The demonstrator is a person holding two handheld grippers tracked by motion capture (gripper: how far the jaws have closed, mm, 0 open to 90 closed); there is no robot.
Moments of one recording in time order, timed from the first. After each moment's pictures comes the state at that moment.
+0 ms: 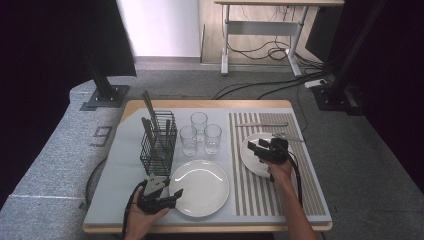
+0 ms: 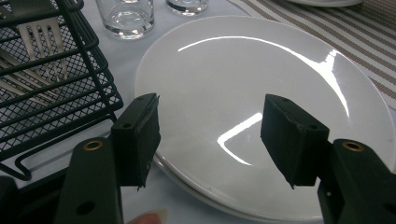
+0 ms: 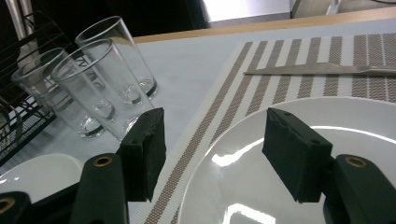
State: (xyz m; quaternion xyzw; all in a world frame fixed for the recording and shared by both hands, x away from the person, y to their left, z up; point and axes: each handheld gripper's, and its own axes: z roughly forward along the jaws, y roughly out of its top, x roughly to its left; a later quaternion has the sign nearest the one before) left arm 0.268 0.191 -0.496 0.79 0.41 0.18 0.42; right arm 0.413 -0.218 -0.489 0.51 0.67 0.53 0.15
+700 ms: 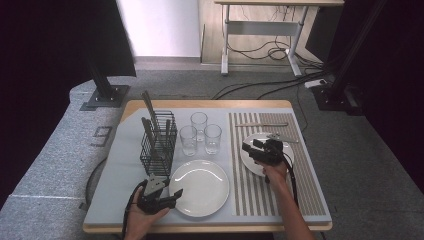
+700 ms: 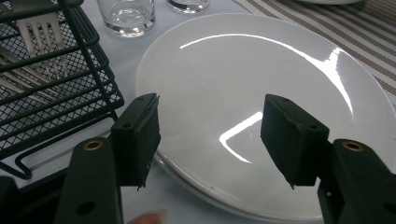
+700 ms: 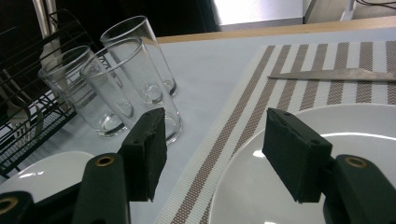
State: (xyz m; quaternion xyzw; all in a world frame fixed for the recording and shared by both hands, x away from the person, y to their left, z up) left arm 0.269 0.191 -0.497 0.79 0.41 0.18 0.42; right arm 0.408 -0.201 -0.486 0.49 0.67 0.54 0.14
